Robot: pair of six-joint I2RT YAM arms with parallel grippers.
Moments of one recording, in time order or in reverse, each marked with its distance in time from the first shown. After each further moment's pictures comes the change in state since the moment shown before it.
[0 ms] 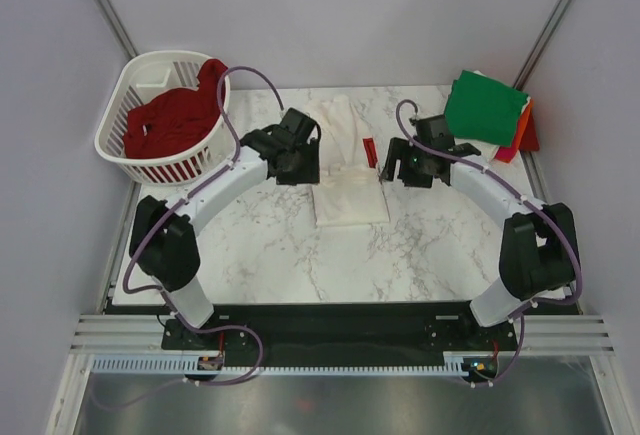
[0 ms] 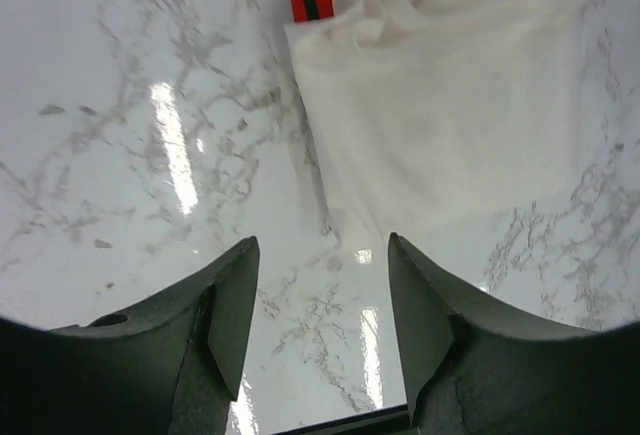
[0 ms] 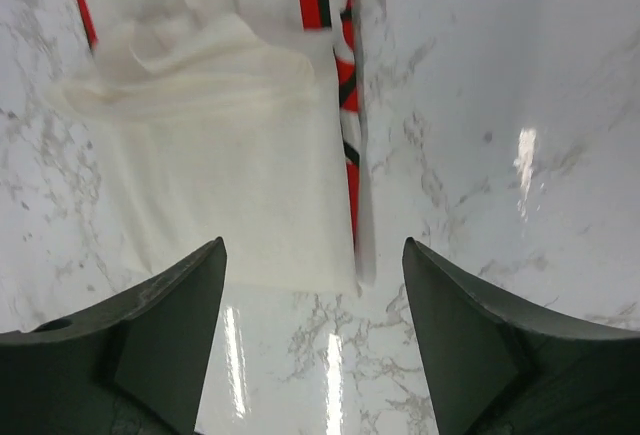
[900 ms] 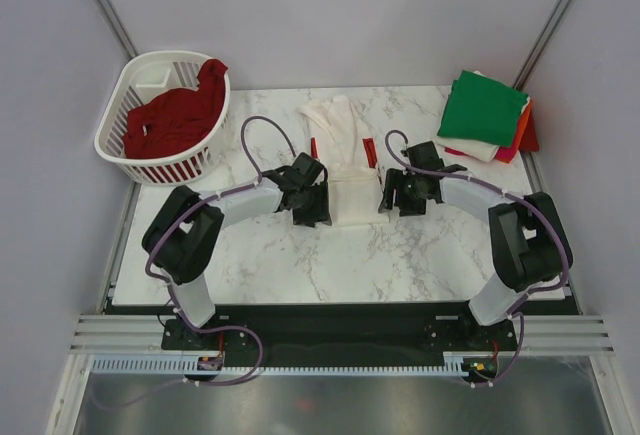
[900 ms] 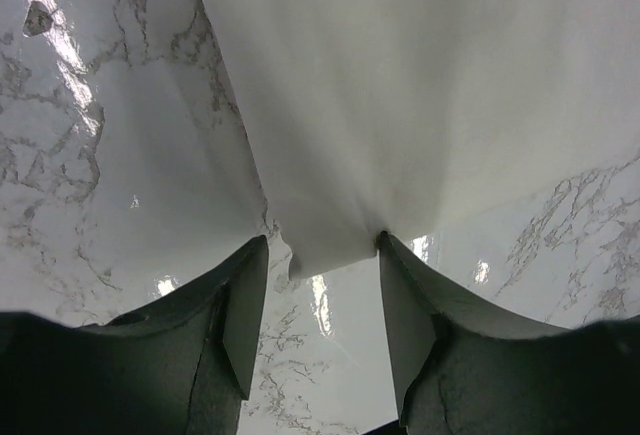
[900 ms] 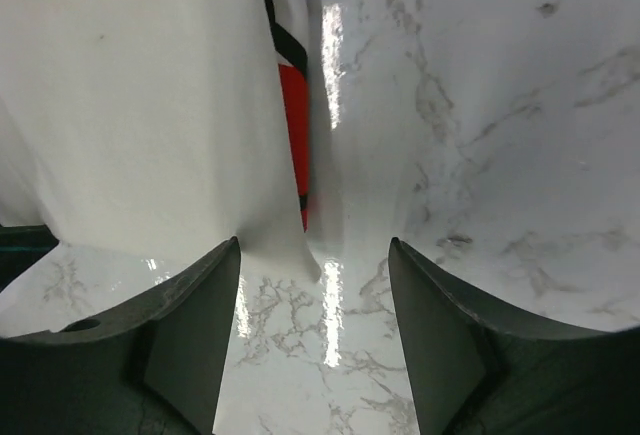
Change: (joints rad) left arm -0.077 0.032 -0.451 0.398 0.230 -0.149; right arm 0.018 0.059 -0.282 0.142 -0.127 0.000
